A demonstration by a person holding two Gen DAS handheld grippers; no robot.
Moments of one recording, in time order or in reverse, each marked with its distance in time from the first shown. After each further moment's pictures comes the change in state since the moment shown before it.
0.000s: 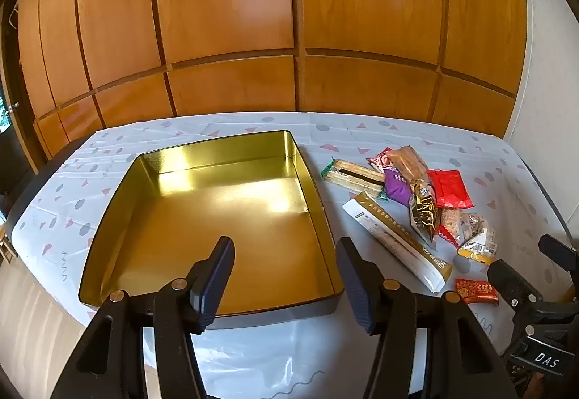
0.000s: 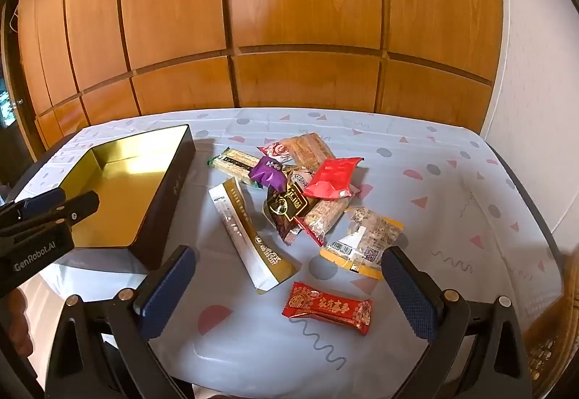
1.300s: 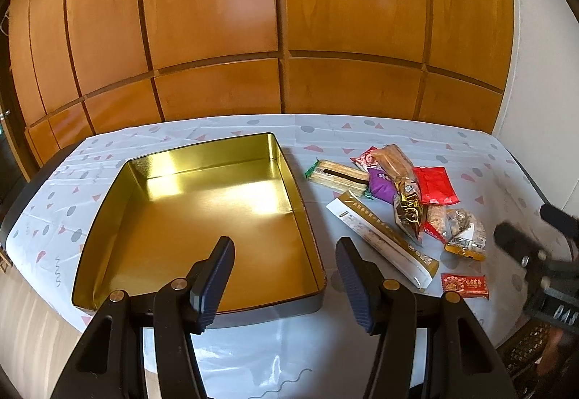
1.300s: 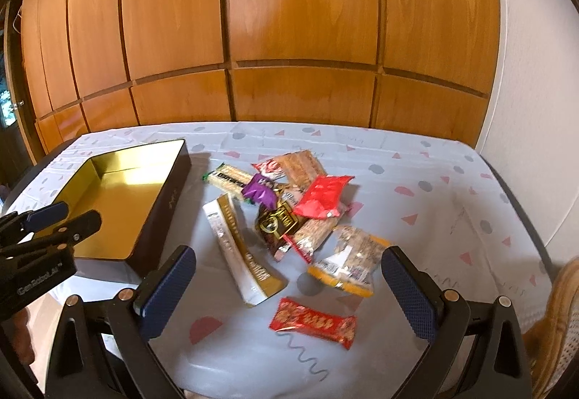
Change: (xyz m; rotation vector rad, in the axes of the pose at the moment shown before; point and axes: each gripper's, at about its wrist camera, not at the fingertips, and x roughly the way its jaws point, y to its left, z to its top) left arm -0.005 -0.010 0.001 0.004 -0.015 -0.065; right arm -0.009 -0.012 0.013 -0.016 -0.049 -0.018
